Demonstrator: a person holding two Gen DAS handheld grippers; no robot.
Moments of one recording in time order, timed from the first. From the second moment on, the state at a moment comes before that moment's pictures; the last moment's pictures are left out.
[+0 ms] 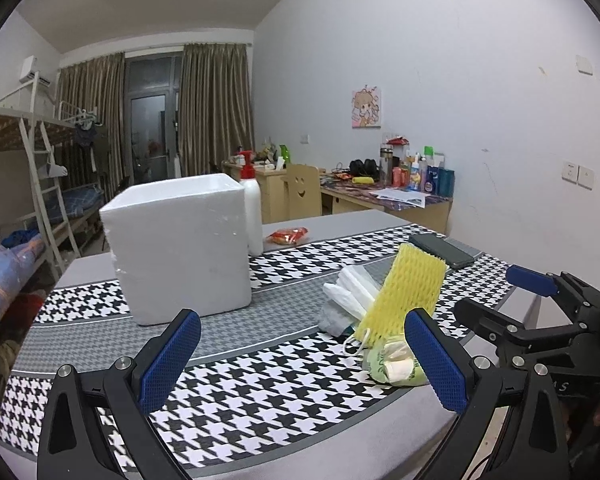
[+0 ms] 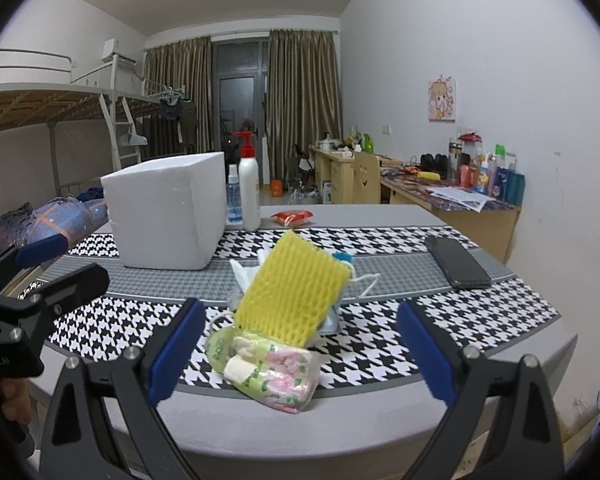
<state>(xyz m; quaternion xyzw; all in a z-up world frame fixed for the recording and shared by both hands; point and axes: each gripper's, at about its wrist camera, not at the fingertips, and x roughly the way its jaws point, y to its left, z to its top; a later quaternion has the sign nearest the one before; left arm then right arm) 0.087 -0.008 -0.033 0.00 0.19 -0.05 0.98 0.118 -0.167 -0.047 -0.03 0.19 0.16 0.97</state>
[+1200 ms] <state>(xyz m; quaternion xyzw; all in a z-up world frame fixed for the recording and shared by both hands) 0.161 -0.014 -0.064 0.00 0.26 -0.07 0.96 0.189 -0.166 -0.082 0.01 0.28 0.22 0.93</state>
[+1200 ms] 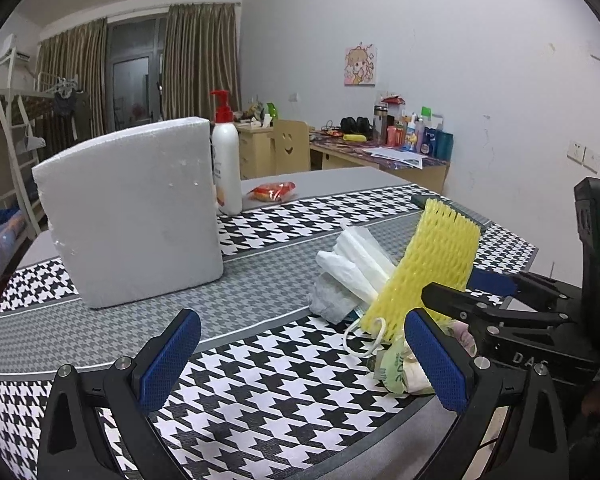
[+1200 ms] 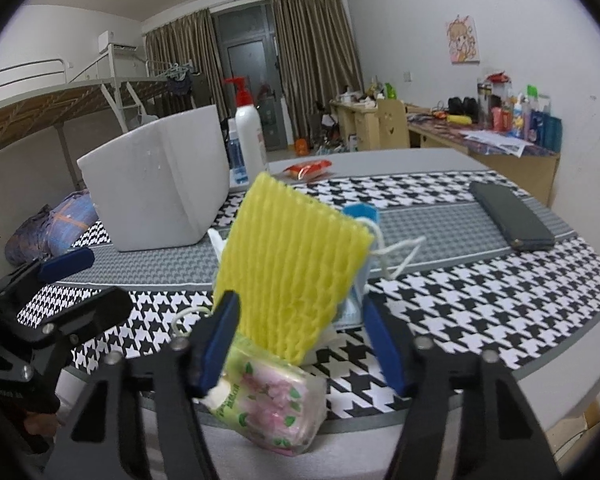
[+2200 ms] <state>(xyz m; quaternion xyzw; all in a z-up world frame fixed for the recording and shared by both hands) 0.178 -0.087 -0.101 0.06 0.34 -0.22 0.91 0.182 -0.186 -0.083 0.02 0.27 0.23 0.94</state>
